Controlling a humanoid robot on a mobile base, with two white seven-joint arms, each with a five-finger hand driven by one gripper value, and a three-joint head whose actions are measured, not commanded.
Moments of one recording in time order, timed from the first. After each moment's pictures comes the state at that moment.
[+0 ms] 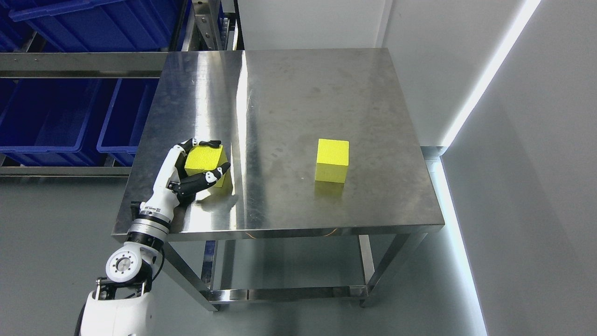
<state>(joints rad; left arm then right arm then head) -0.22 0.00 0.11 -1.52 0.00 -0.04 -0.31 0.05 0.00 0.00 0.00 0.00 -0.01 0.00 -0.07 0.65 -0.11</state>
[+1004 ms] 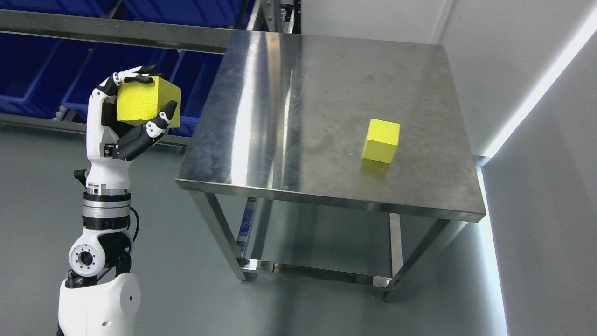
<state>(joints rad) -0.29 0.00 0.17 -1.67 0.24 -0.36 -0.30 0.05 0.00 0.00 0.00 0.00 -0.01 0.00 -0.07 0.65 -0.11</state>
